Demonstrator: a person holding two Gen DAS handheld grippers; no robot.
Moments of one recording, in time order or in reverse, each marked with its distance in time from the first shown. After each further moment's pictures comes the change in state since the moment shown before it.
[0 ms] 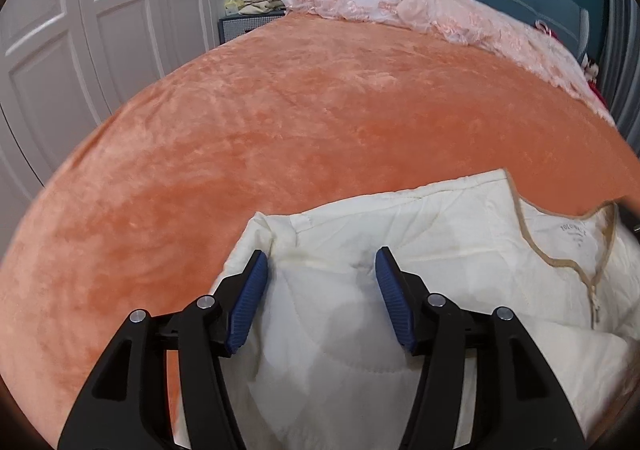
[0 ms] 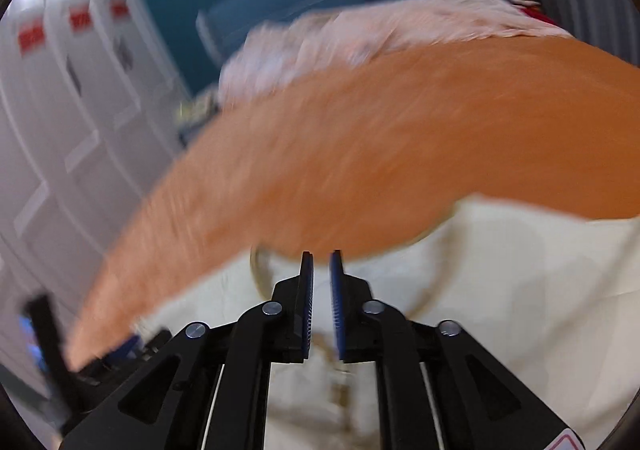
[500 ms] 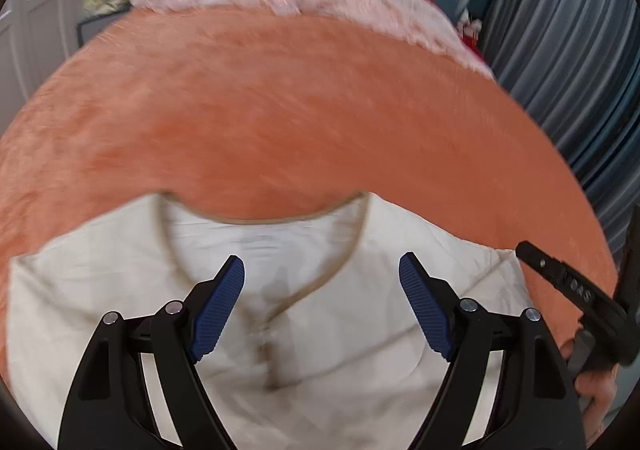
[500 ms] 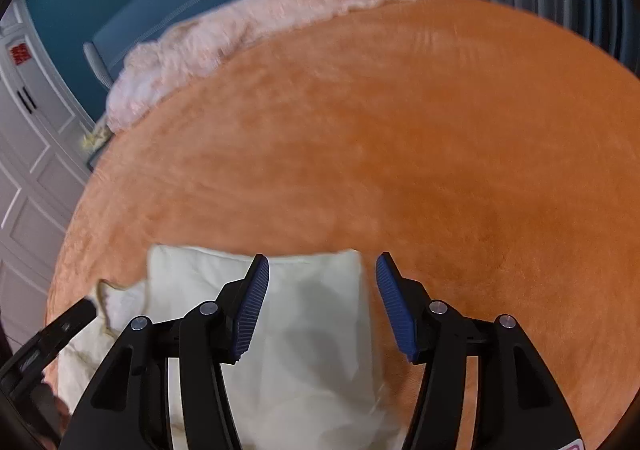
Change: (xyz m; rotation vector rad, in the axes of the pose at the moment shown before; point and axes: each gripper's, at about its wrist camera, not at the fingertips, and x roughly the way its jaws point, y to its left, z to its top) left arm -0.026 -0.206 0.035 0.158 0.147 -0.432; right arm -0.052 -0.200 0.035 0.167 0.156 -0.292
